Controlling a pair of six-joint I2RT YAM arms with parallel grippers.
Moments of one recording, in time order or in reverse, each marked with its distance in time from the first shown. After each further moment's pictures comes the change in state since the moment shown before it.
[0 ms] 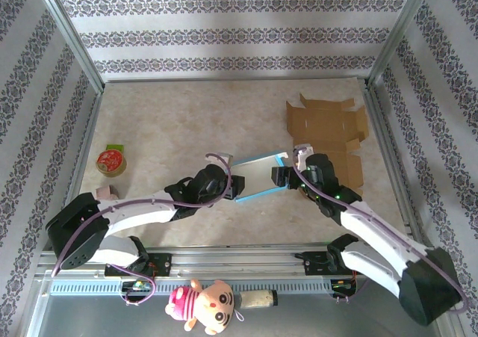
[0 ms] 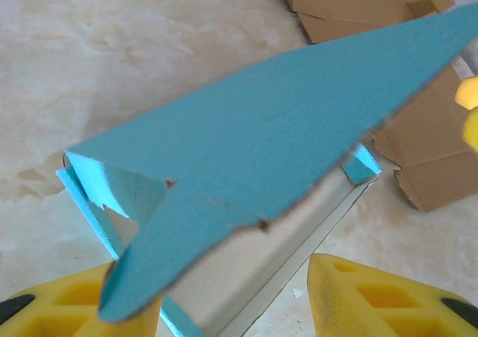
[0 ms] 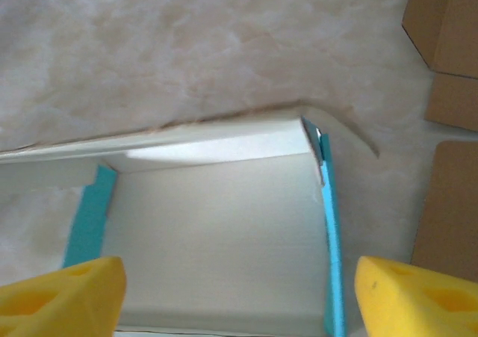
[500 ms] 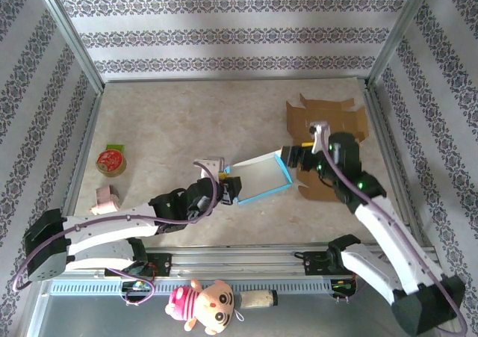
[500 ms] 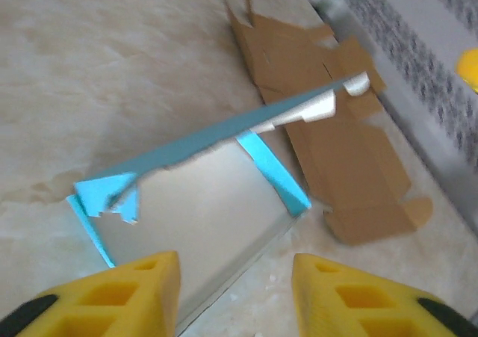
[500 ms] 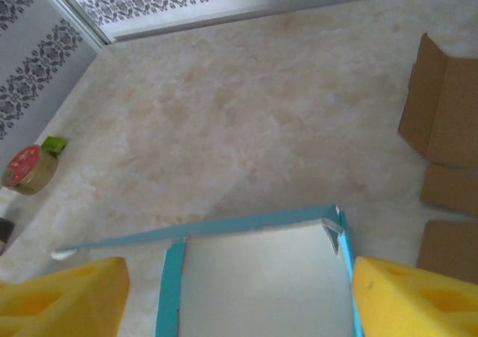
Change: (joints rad) left arm -0.175 -0.228 0.037 -0.171 -0.283 -0.170; right arm -0.163 0.010 0.372 -0.300 -0.192 -0.001
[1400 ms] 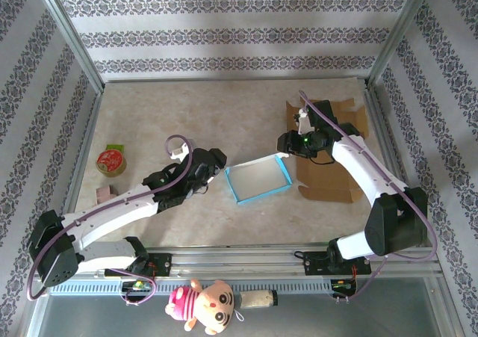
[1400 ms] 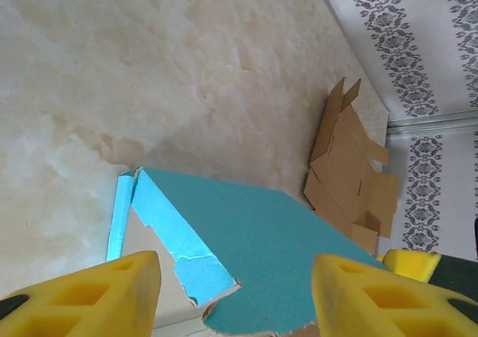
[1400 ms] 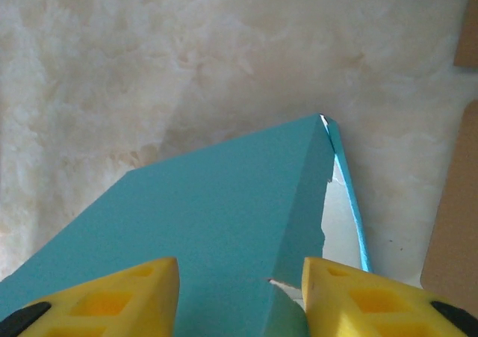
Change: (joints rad) left arm 0.255 0.067 0.154 -0.254 0.131 -0.614; right arm -0.073 0.533 0.304 -0.320 -0.136 0.054
